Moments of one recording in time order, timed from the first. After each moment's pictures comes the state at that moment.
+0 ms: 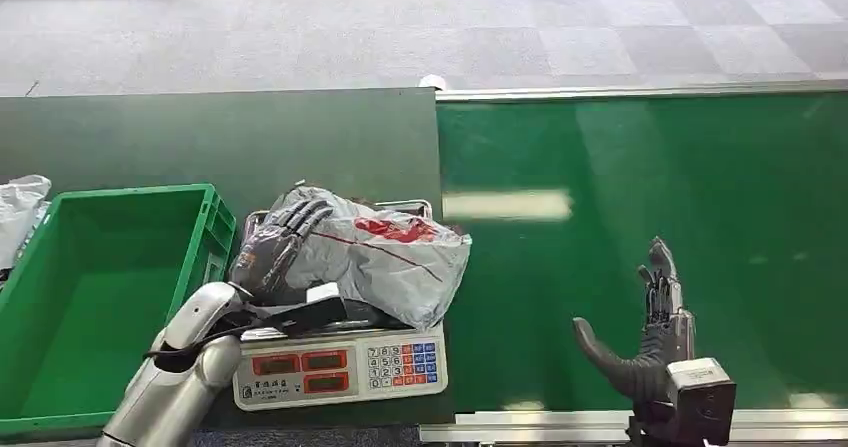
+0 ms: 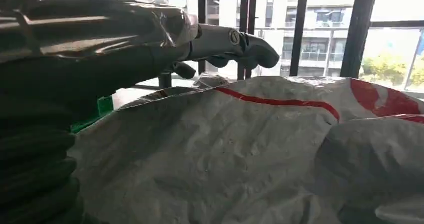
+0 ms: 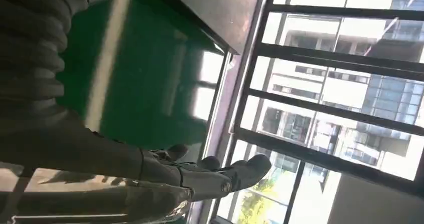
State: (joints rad) left arm -0.33 0.14 -0.28 -1.33 -1.05 -0.01 -0.12; right arm 0.19 0.06 0.02 -1.67 0.27 -0.03 -0.46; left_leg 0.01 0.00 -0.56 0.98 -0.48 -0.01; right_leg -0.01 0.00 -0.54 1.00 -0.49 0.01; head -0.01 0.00
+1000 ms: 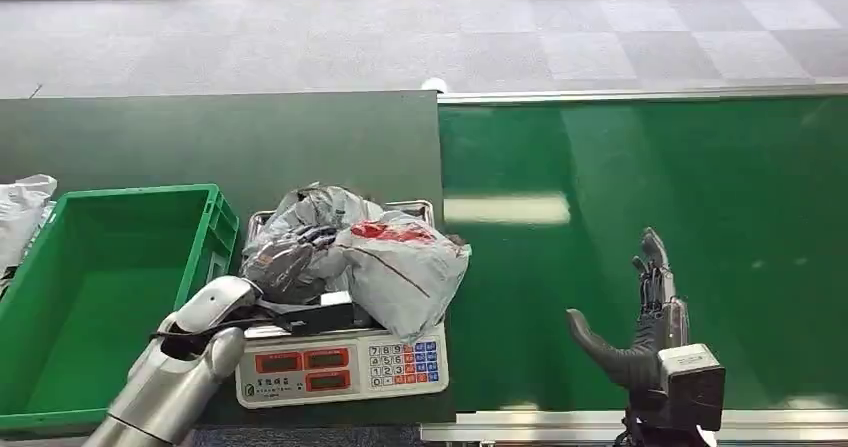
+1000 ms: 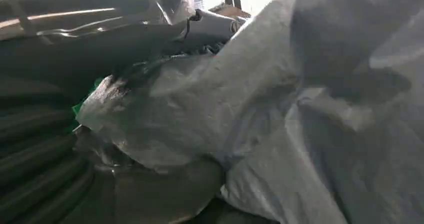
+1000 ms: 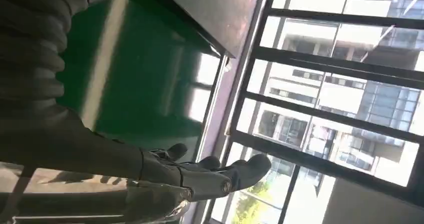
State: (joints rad) left arm -0.39 0.17 -0.35 -1.25 -1.12 -0.20 -0.10; right arm 0.14 0.07 0.01 -1.65 0.29 0.00 -0.45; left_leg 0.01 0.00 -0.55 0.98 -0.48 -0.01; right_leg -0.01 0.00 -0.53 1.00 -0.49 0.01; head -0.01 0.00
